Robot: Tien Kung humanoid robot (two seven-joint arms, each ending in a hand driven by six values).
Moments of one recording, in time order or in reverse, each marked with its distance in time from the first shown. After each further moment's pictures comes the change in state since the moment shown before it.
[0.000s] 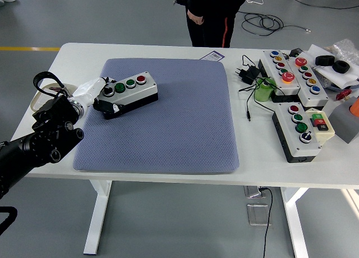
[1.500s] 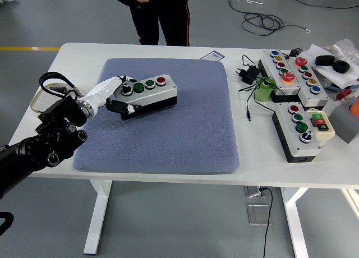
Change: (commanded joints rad) left arm 0.046 0.060 -0.037 -0.230 -0.030 -0.014 -0.128; right arm -0.011 -0.003 -0.002 0.000 0.005 0.000 0.000
